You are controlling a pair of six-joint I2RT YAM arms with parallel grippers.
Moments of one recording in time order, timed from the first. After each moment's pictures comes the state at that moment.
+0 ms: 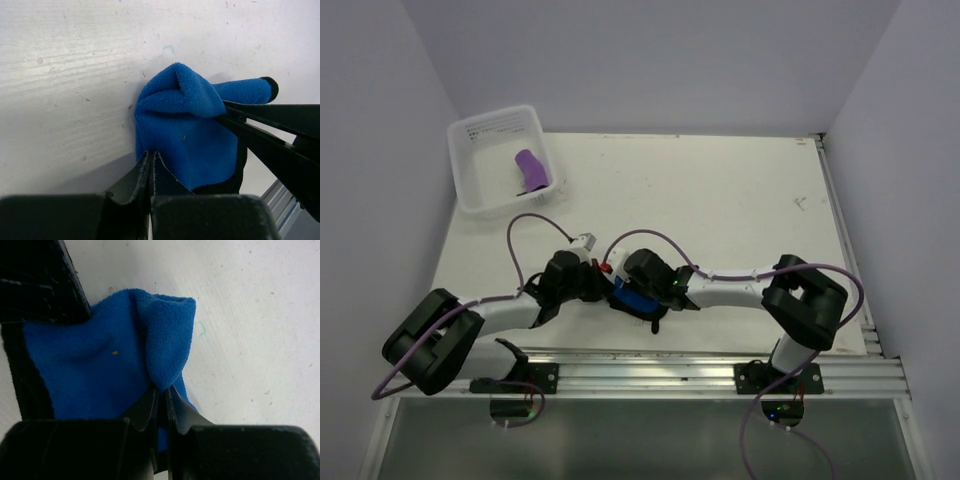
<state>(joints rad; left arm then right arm) -0.59 1.33 0.30 0.42 0.20 -0.69 1.05 1.68 0.89 -0.05 0.26 -0.20</state>
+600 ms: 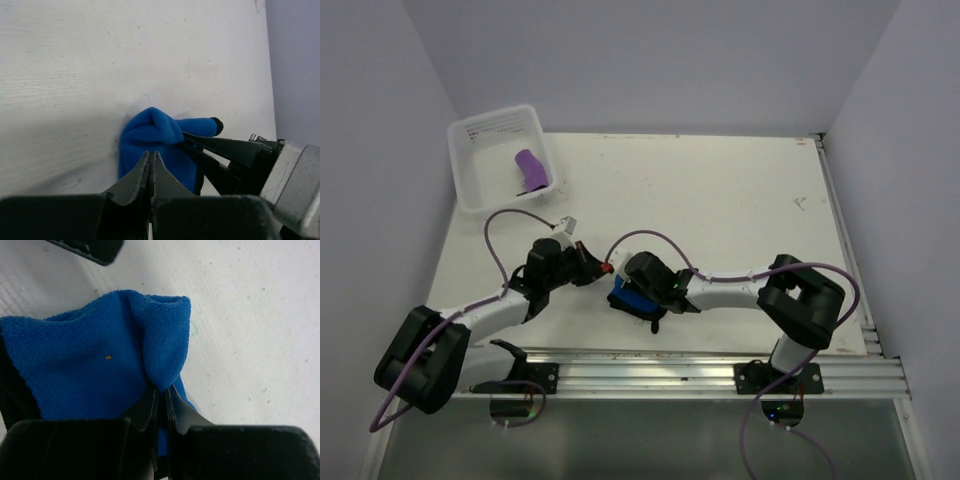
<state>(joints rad) -0.43 1.19 0.32 0.37 0.29 -0.76 1.05 1.71 0.86 0.03 0.32 -0.19</state>
